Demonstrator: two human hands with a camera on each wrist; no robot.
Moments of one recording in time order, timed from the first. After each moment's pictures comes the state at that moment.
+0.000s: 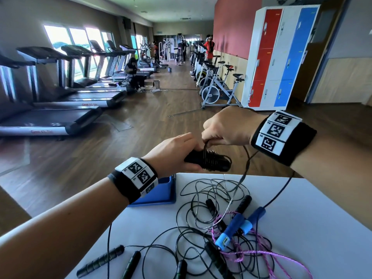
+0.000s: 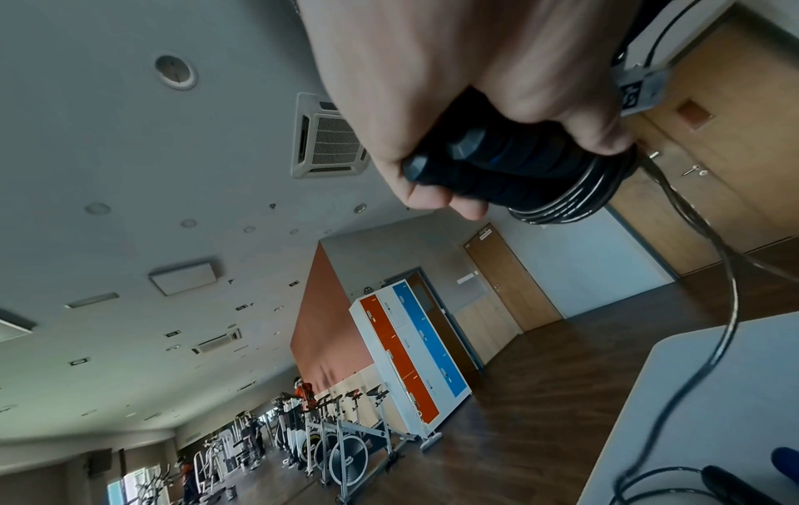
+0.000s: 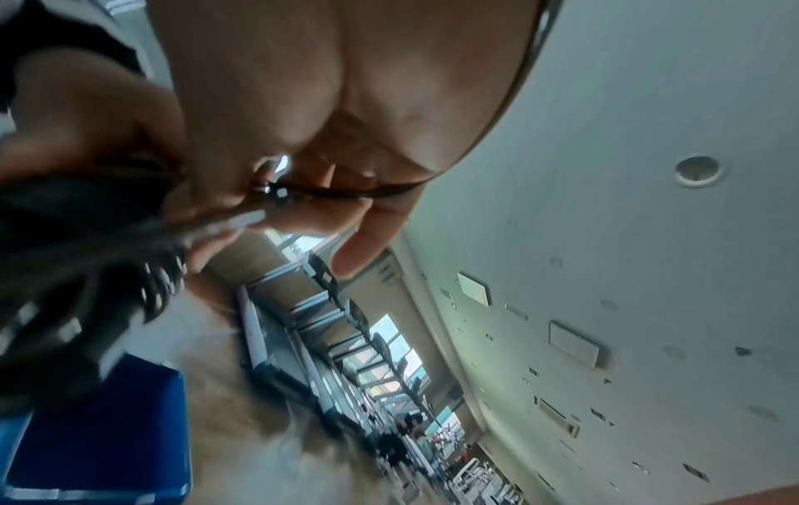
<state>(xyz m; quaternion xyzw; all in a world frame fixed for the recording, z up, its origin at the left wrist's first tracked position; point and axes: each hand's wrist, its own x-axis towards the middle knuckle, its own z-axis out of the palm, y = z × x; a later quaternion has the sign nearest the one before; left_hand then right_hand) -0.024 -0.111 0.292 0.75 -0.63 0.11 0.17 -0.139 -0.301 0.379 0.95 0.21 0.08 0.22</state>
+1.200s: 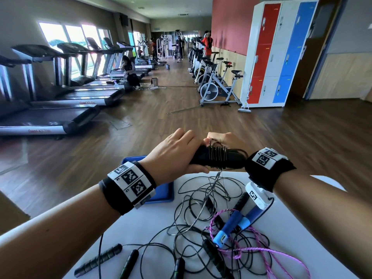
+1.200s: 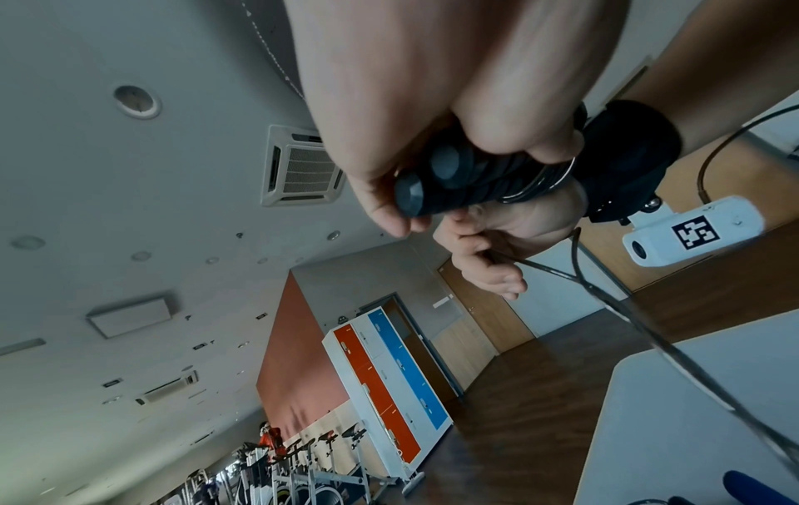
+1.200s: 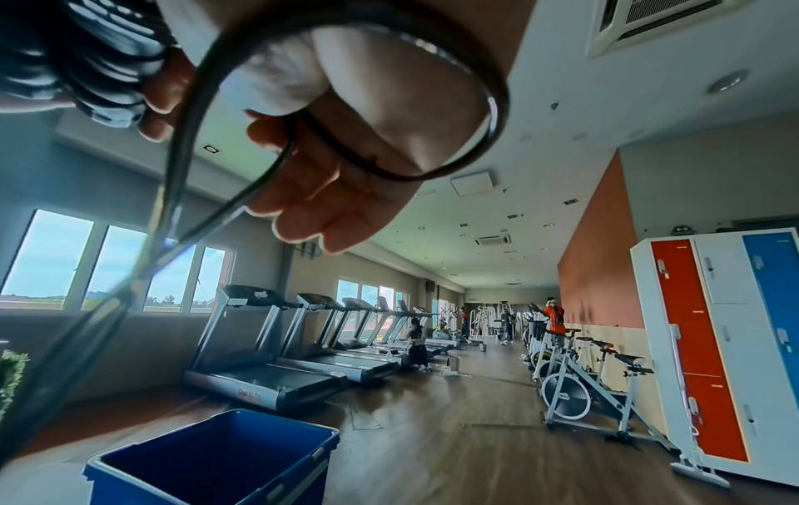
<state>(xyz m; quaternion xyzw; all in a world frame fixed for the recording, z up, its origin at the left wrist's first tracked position) -0.048 -0.114 0.294 0.71 -0.64 0.26 0.10 -0.142 -0.324 0.280 0.94 0.02 0.17 -0.29</state>
